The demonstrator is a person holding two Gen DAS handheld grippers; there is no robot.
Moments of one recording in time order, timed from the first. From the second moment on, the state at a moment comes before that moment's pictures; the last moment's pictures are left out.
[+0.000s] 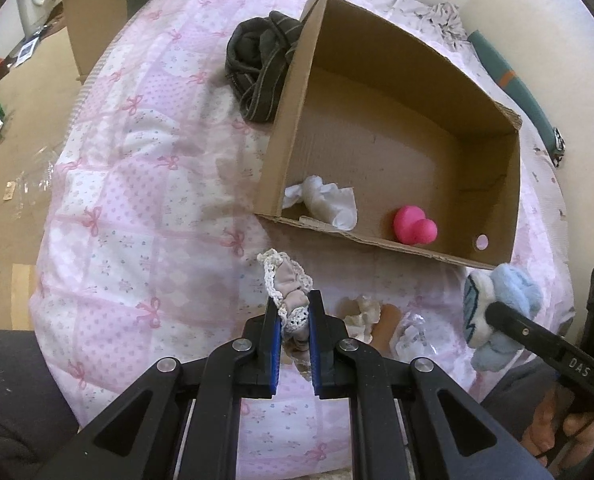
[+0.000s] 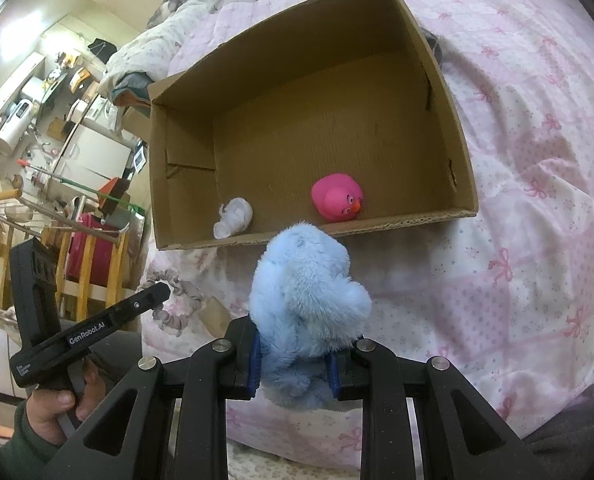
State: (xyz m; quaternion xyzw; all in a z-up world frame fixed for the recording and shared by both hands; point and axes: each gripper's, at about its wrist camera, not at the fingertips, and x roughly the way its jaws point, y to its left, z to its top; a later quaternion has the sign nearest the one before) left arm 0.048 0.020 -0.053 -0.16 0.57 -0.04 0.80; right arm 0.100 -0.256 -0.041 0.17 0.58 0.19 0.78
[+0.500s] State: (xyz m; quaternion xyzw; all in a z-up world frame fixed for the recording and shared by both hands) left arm 0.044 0.020 -0.025 -0.15 0.55 -0.03 0.82; right arm 0.096 -0.259 -0.031 0.18 0.56 0.19 0.78
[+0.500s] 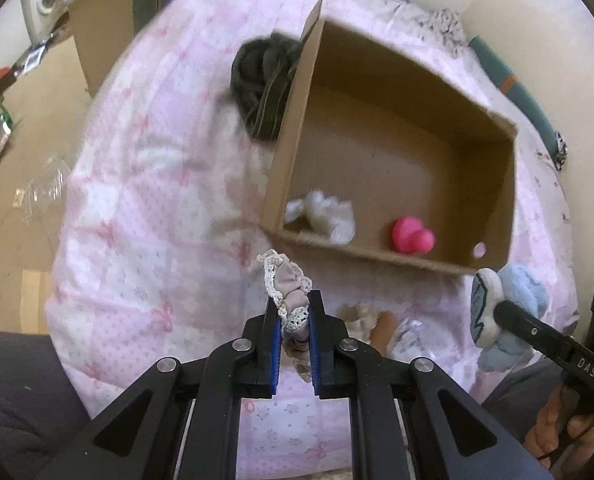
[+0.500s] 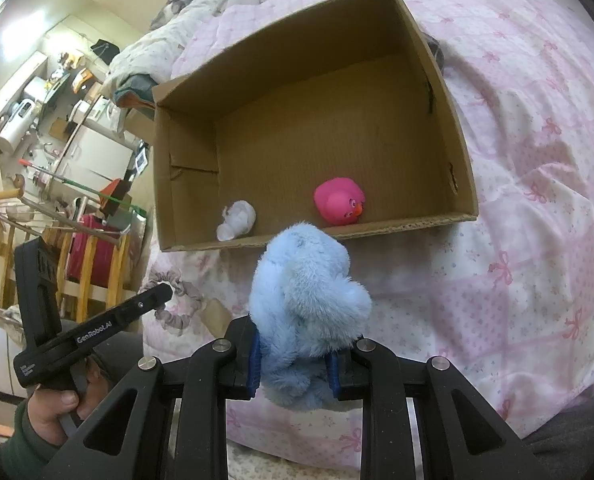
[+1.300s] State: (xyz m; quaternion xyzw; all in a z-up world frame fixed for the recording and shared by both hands) left arm 0.132 -0.012 0.036 -0.07 0.42 -0.07 0.90; right arm 0.161 -0.268 0.005 0.21 0.46 0.21 0.84
